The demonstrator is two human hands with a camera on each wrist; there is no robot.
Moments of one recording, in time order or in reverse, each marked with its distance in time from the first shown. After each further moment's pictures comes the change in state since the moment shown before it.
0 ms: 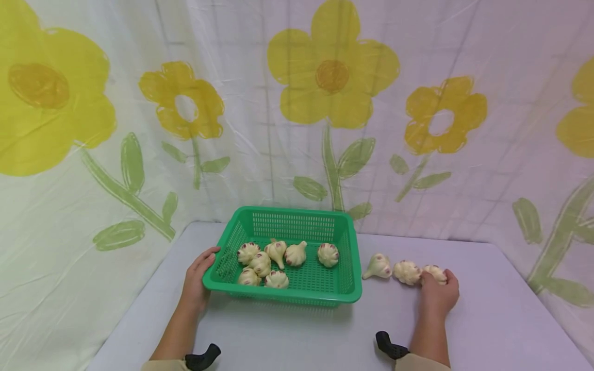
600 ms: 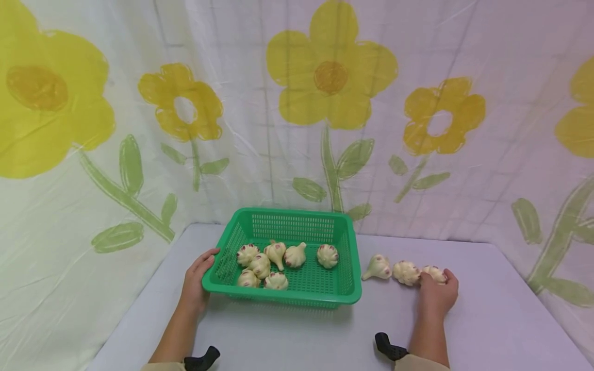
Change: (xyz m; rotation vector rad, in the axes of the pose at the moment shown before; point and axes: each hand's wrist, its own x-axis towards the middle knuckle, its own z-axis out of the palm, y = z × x) left_hand 0.002 0.000 0.000 -0.001 0.012 0.002; right_hand 0.001 0.001 0.002 -0.008 0.011 0.011
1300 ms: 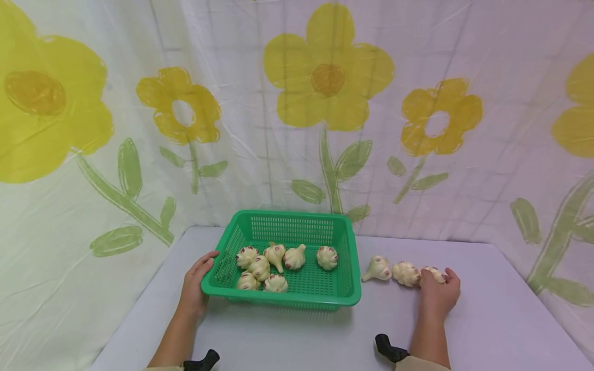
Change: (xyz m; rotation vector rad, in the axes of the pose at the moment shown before) left_hand 0.000 -0.001 0.000 0.007 0.002 -0.013; right_hand -0.008 -0.005 0.001 -0.006 0.039 -0.046
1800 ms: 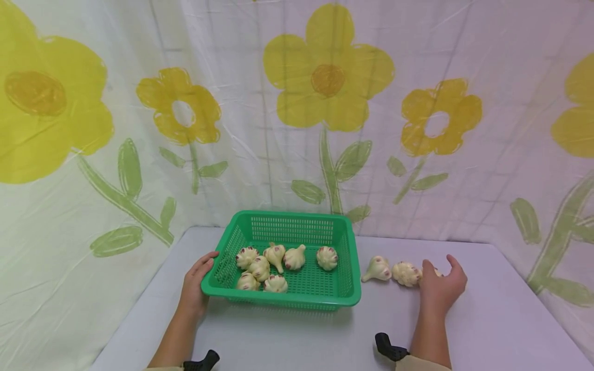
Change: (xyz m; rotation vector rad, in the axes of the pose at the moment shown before) left_hand 0.000 -0.001 -0.001 -0.002 -0.009 0.012; right_hand -0.010 -0.017 -0.001 -0.088 0.060 -0.204
